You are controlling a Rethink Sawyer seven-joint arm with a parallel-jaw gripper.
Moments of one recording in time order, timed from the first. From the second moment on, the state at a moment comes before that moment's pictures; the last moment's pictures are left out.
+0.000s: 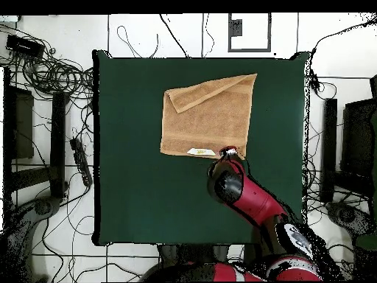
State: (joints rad) arm -0.28 -0.47 -0.12 1.87 0.26 -0.14 2.36
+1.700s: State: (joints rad) arm -0.28 -0.37 -0.12 1.70 0.33 -0.14 2.36
